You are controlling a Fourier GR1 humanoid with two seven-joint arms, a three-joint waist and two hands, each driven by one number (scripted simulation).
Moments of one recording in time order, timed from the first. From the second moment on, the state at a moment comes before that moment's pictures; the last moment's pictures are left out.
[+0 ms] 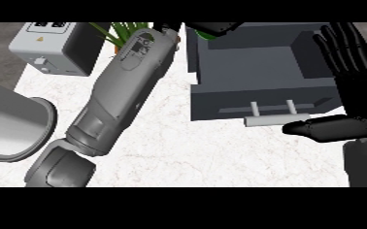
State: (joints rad) left arm -1.27 0.00 -0.04 -0.55 0.18 0.29 -0.29; right arm -0.29 -0.22 -0.15 -1.83 -0.12 0.20 0.09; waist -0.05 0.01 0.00
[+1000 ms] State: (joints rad) left arm -1.30 0.00 -0.31 -0.31 0.33 0.26 -0.24; right arm -0.40 -0.20 -0.09 -1.78 -0.17 0.26 0.08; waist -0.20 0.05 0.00
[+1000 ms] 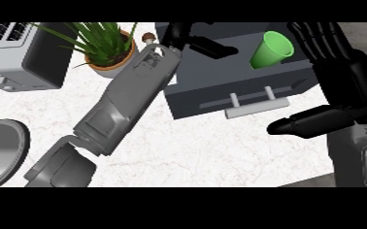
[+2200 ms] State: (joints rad) left arm -1.24 0.00 -0.24 -0.40 0.64 0.29 -0.51; right arm -0.30 -0.38 0.24 -1.75 0.13 0.54 0.14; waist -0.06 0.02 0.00
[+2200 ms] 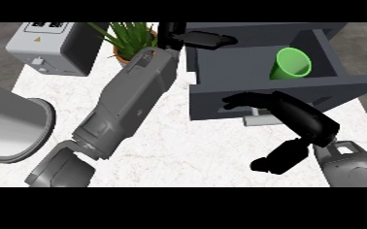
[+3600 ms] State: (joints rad) left arm -0.94 0.14 -0.25 -0.73 0.68 0.08 -0.51; right arm -0.76 -0.33 0.11 -0.60 0.44 0.21 -0.39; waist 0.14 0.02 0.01
